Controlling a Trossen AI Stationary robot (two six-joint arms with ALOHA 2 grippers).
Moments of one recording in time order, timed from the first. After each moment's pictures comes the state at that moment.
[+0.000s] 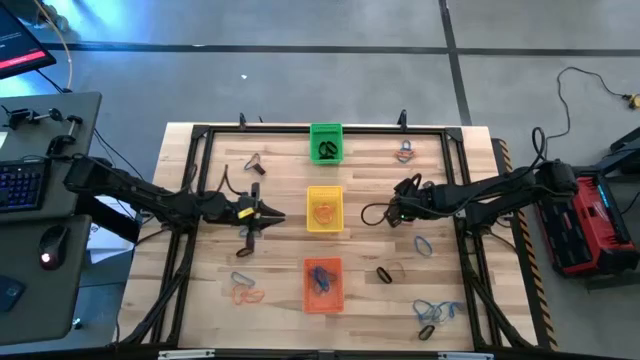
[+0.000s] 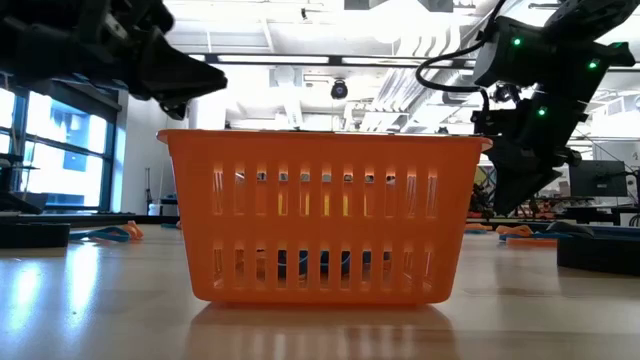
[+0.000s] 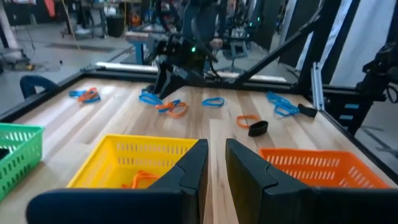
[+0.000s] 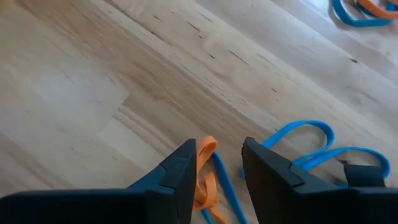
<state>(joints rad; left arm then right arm) -0.15 1.02 0.20 0.71 -0.16 -0.09 0.02 1.25 0.57 -0.62 0.47 0.89</state>
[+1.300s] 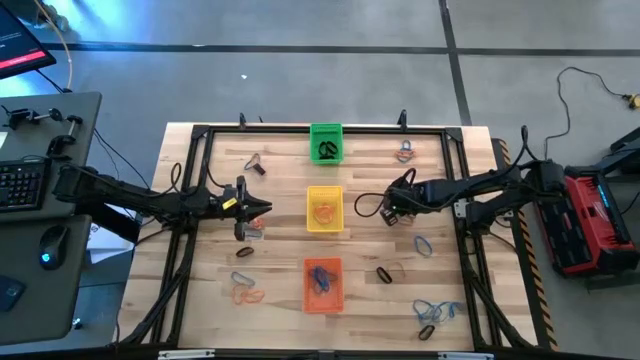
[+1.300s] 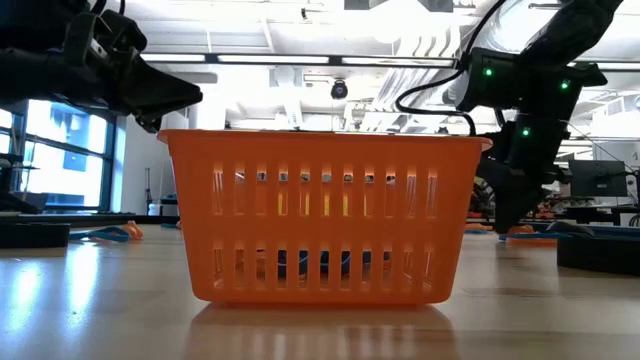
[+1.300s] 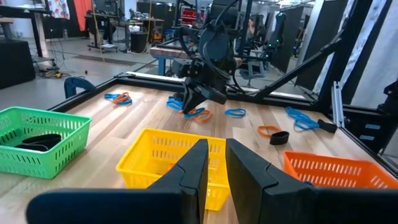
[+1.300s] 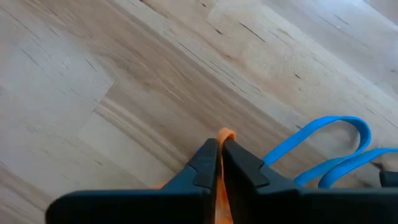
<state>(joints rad) -0.06 0.78 0.04 0.70 -0.16 -0.12 -0.09 1.36 0.57 -0.54 0.34 0.81</state>
